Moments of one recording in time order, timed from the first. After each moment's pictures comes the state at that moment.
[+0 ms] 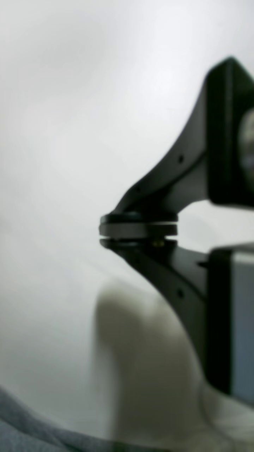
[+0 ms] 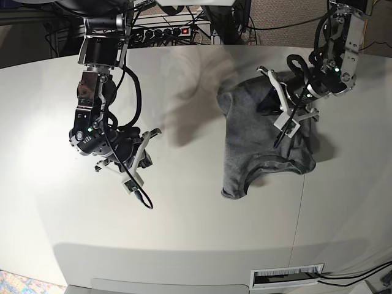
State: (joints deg) left arm 14.6 -24.2 6.5 107.9 -31.2 -22.9 44.5; right arm 11.3 6.3 7.4 91.6 12.6 39.8 -64.1
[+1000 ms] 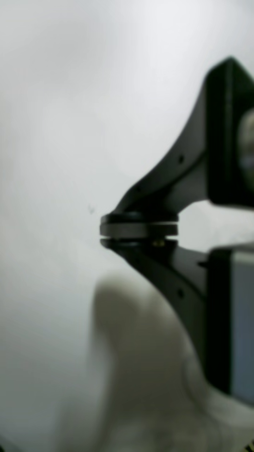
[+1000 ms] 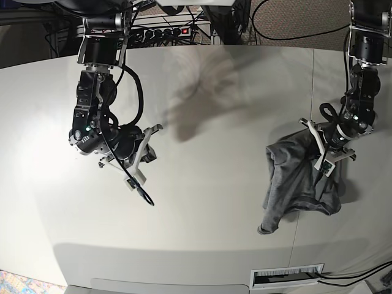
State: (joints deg) left arm -5.9 -29.9 6.3 71.8 -15.9 -28.5 23.0; right arm 11.2 6.3 7.4 91.7 20.0 39.8 -69.9
